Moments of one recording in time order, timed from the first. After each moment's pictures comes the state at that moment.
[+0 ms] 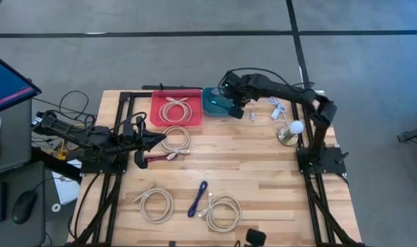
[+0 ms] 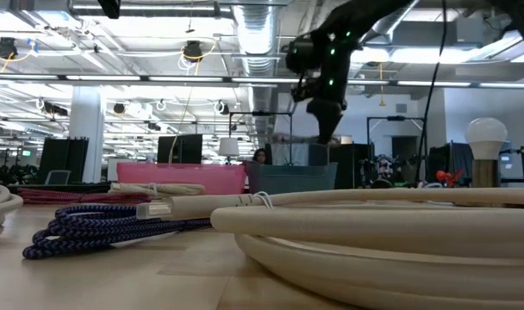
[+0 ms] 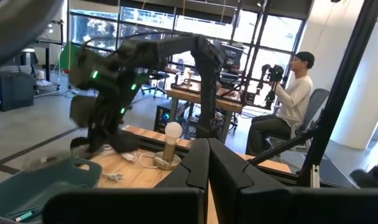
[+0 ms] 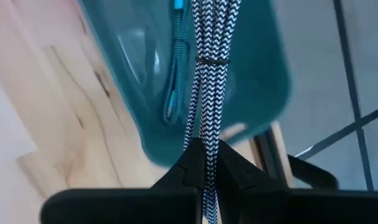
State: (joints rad) left arm -0.38 0.62 0.53 0.22 -0.56 -0.09; right arm -0.51 1.88 1.60 -0.97 0.28 -0.24
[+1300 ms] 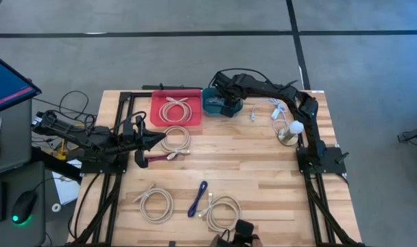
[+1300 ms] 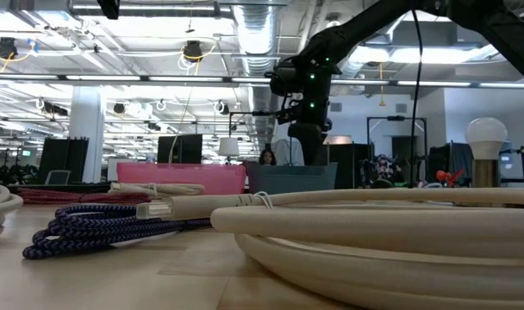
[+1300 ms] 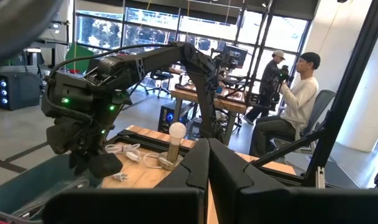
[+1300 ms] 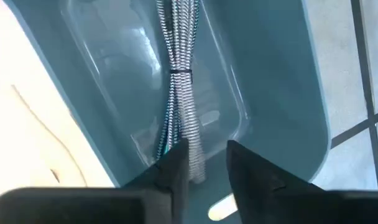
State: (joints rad) left arm -0.38 0.62 0.53 0.22 -0.58 -0.09; right arm -0.54 2.09 1.74 -0.94 0.26 -0.23
